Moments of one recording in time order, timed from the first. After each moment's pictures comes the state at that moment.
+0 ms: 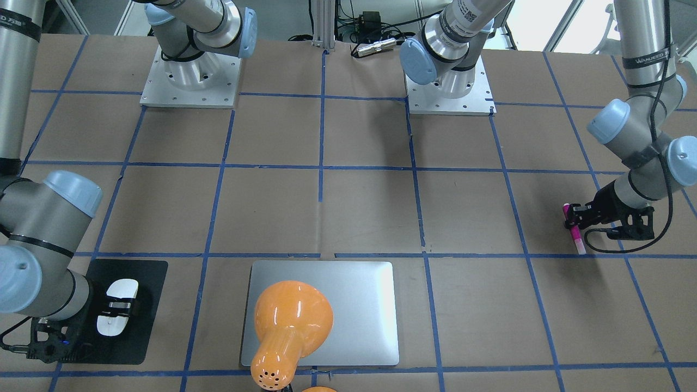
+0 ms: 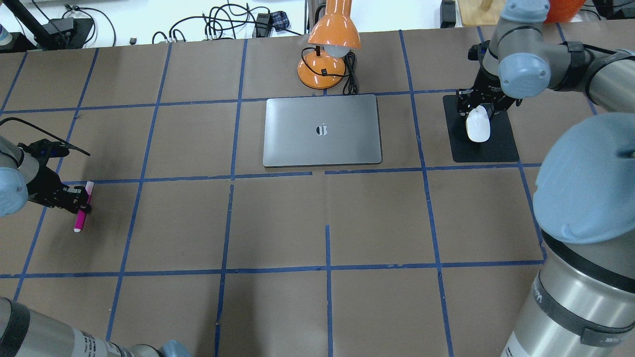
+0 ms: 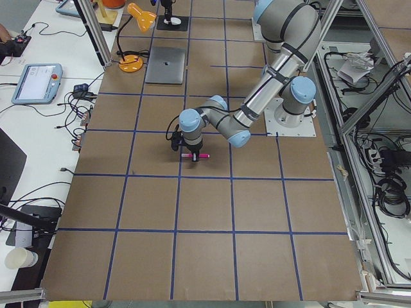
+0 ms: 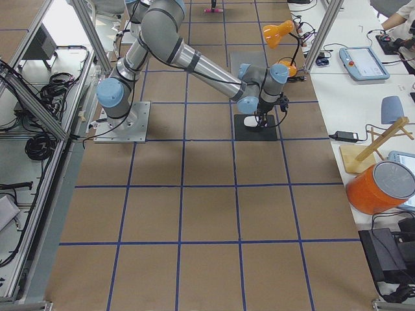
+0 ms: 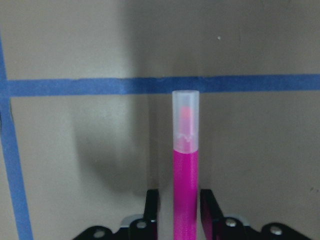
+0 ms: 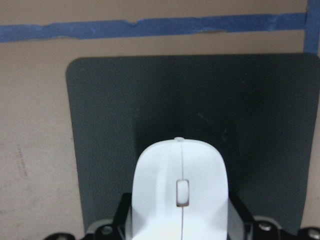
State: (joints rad) left arm -0.86 -1.97 -1.95 -0.87 1.60 0.71; right arm 1.36 -0.91 1.45 -2.04 -1.63 -0.17
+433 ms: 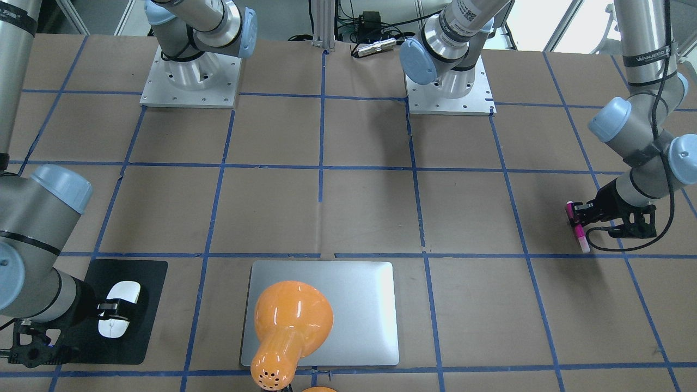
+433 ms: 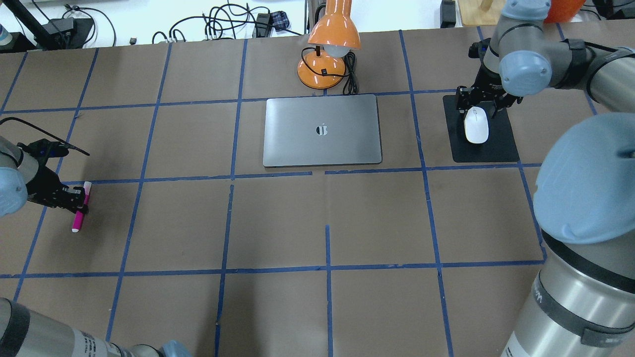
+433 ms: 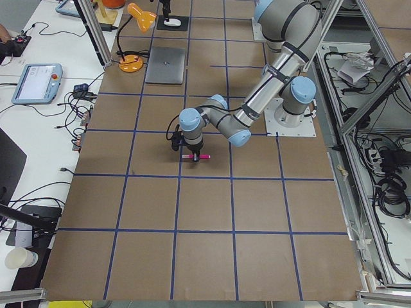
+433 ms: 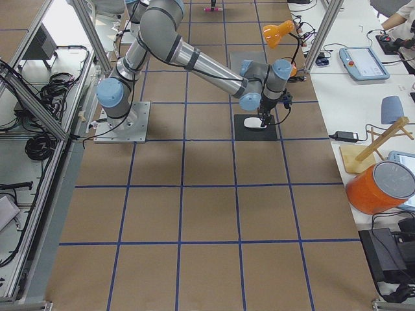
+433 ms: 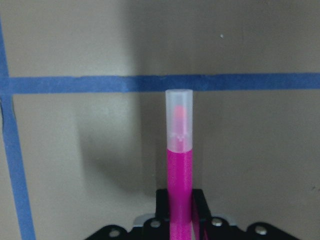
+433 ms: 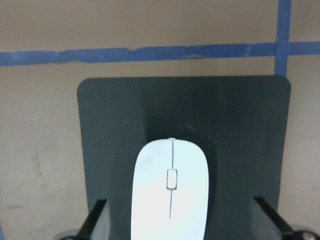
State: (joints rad) left arm -0.87 -1.95 -1.95 -0.89 1.63 0.71; right arm 1.37 -0.95 1.39 -1.96 -1.63 -0.17
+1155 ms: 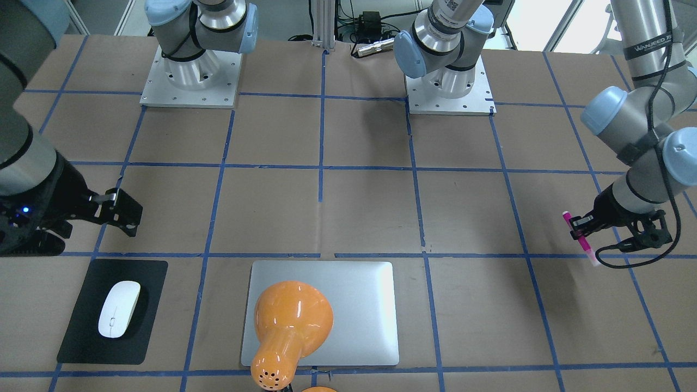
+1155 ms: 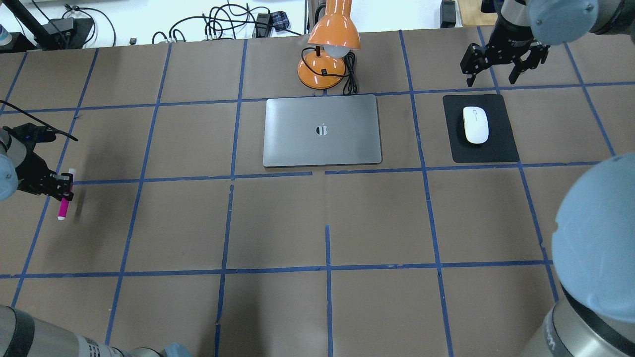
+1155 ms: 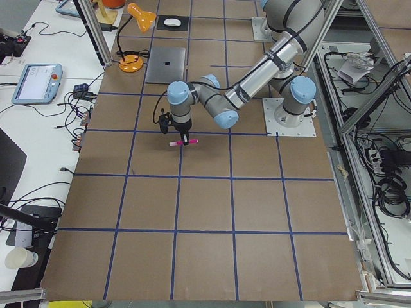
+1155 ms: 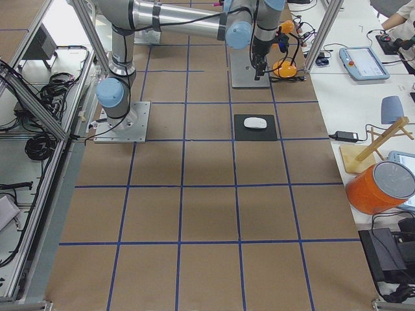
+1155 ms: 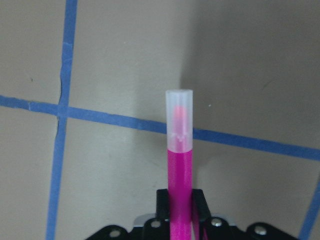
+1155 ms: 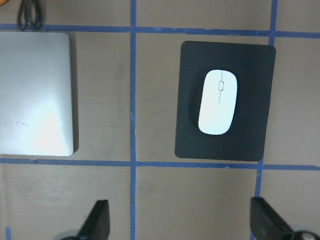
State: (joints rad) left arm -1.07 -1.88 -1.86 -0.98 1.64 0.25; right arm 1.47 -1.28 1.32 -1.61 -1.57 -0.13
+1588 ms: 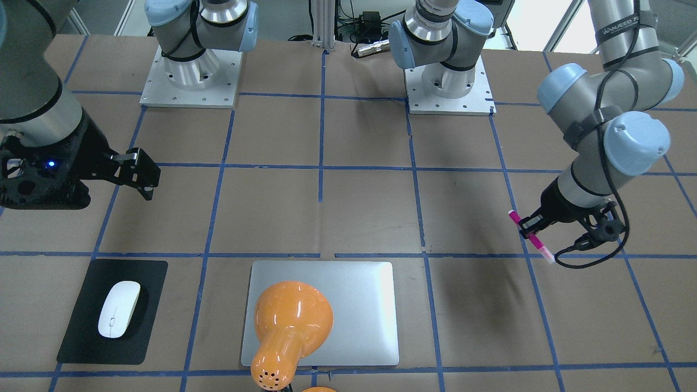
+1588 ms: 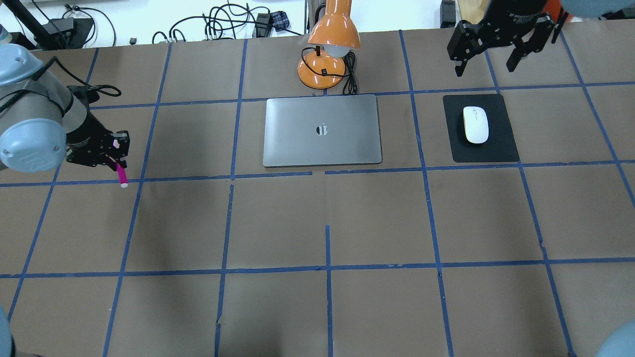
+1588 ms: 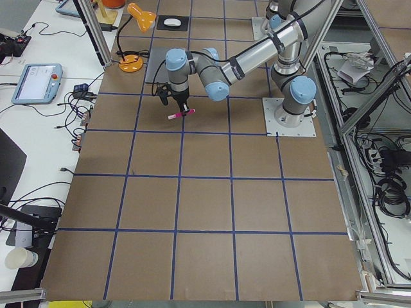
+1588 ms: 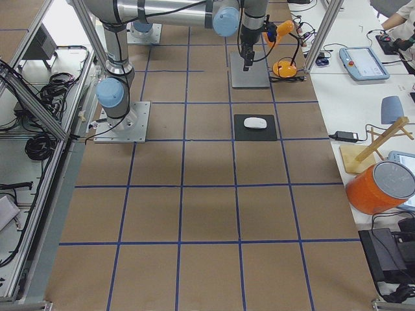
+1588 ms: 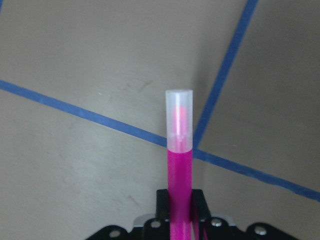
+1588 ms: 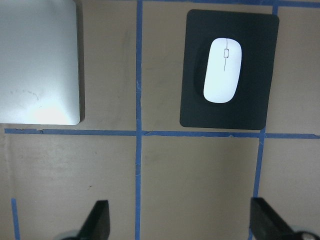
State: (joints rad) left arm -1.29 -1.80 -1.86 -1.07 1.59 -0.21; right arm 1.50 -1.39 1.43 -1.58 -1.59 -0.11
